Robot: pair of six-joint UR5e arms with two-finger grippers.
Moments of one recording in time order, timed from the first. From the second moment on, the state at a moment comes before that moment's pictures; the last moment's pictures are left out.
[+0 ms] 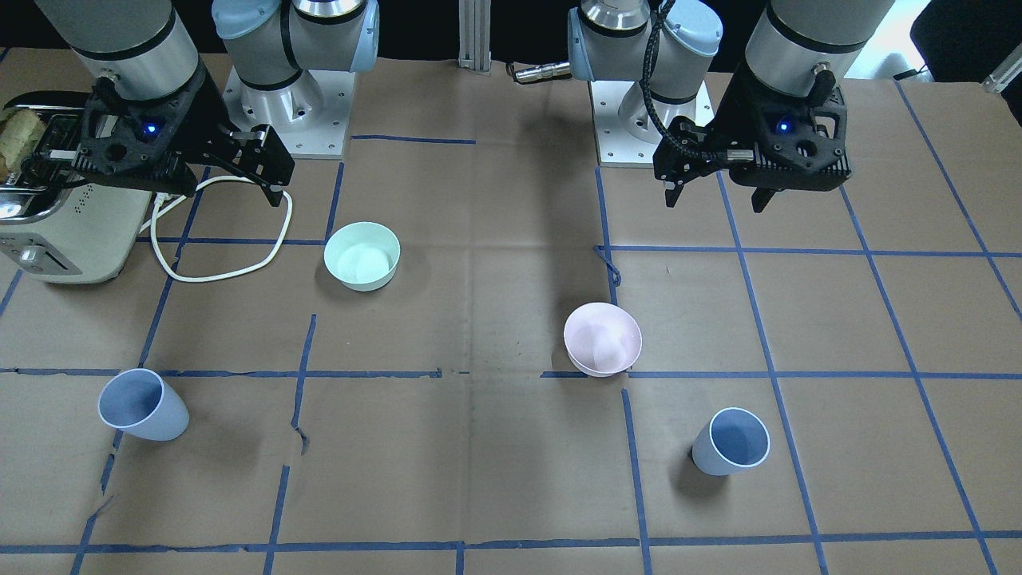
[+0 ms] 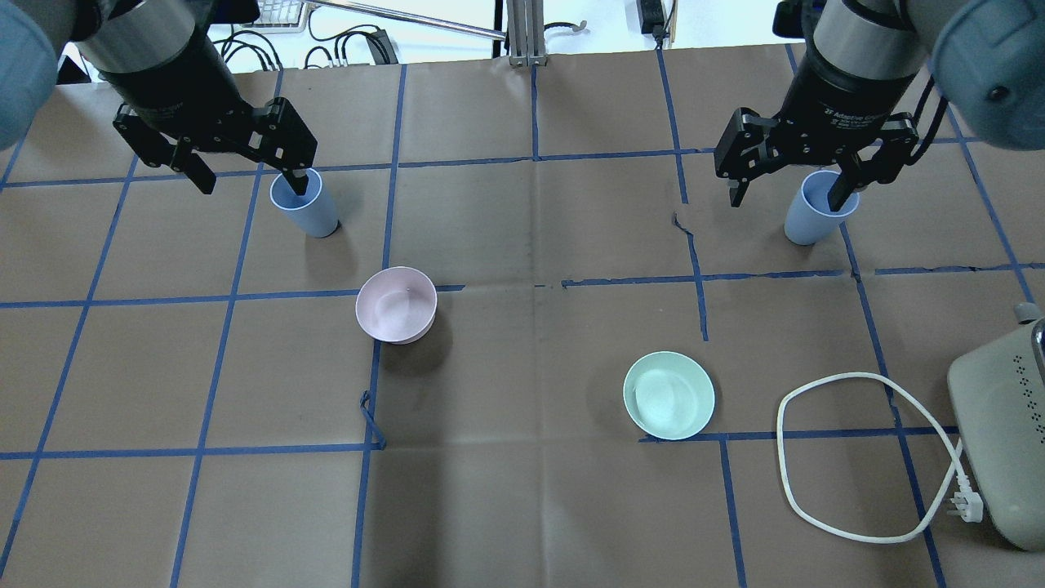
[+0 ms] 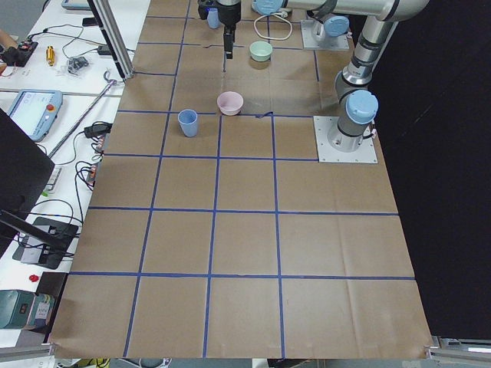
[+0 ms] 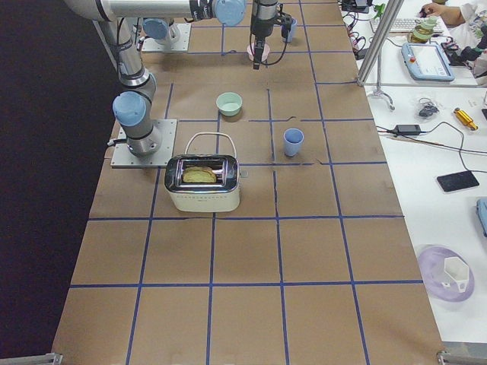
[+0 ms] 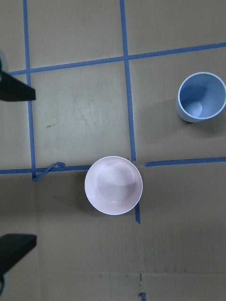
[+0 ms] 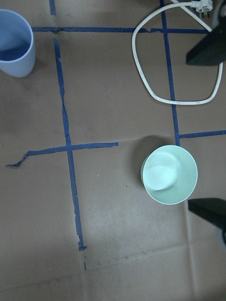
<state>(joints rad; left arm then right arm) -1.55 -1.59 -1.49 -1.65 1.59 0.08 1.56 -1.57 1.56 -1.50 -1.57 0.10</state>
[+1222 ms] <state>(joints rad) -1.50 -1.87 -1.47 -1.31 1.59 0.11 1.33 -1.43 1.49 -1.62 -1.57 -0.18</state>
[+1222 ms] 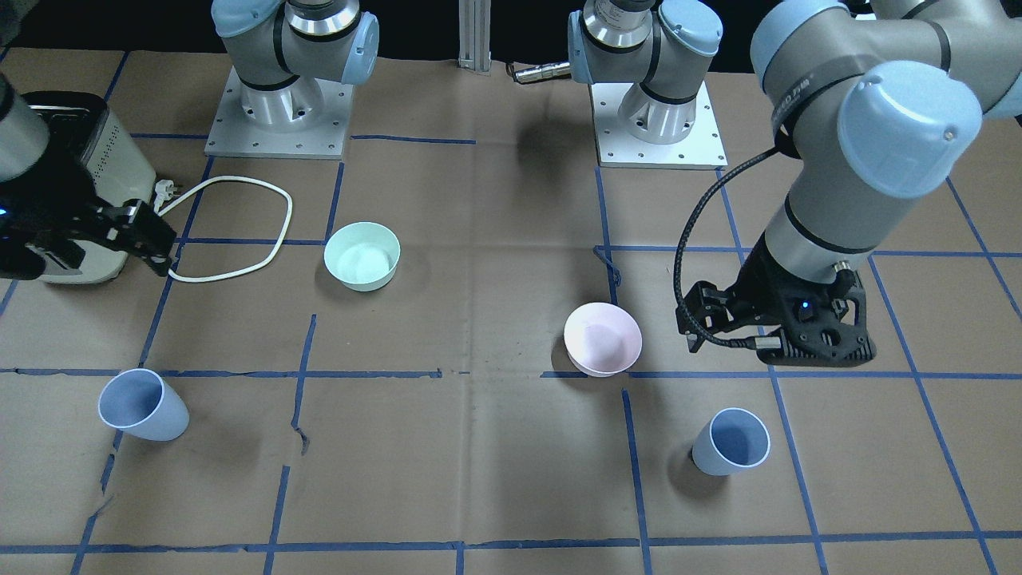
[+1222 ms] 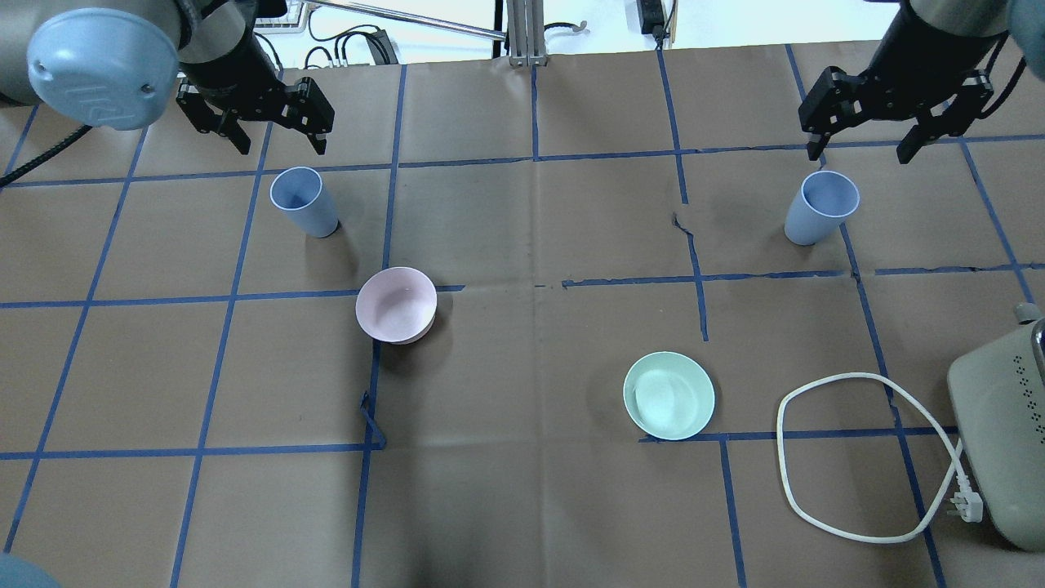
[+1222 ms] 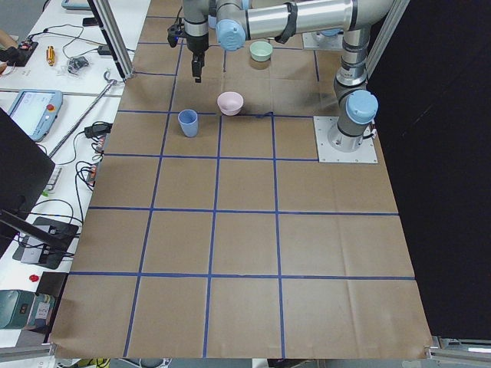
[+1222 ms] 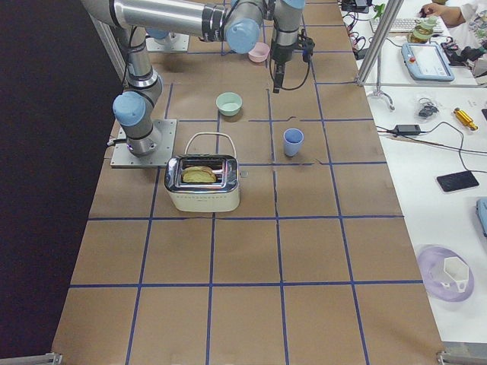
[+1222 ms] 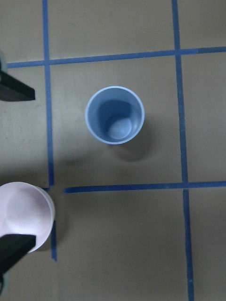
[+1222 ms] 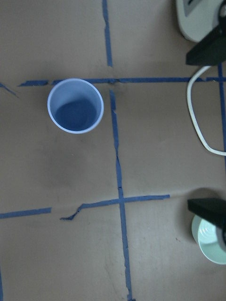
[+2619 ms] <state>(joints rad) -1.49 -2.13 -1.50 -1.09 1.60 0.11 1.22 -1.14 1.61 -1.98 -1.57 -0.40</state>
